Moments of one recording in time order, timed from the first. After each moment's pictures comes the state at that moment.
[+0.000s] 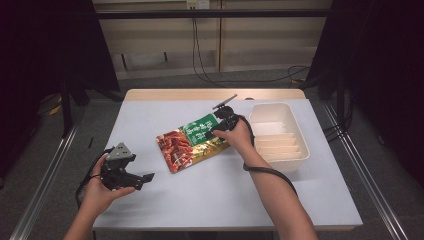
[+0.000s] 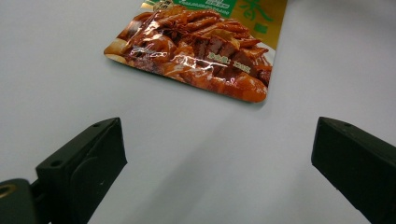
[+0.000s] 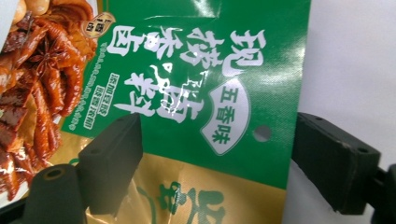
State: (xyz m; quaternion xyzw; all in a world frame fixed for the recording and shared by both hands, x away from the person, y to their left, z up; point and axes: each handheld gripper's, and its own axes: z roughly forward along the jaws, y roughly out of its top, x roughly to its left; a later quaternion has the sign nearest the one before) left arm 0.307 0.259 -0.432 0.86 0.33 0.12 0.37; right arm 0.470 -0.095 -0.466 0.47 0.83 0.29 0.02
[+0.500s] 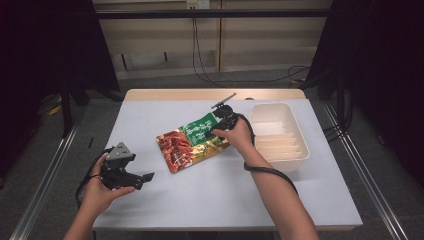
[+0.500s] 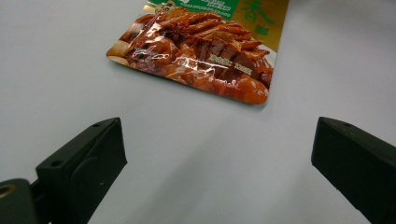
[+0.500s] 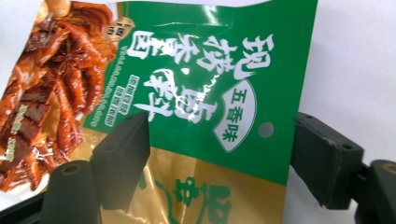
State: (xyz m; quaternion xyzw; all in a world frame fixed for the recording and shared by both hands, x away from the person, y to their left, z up) left arm 0.308 0.258 -0.431 0.86 0.33 0.13 0.38; right arm 0.464 -0.091 -0.454 0.45 0.84 0.30 0.03
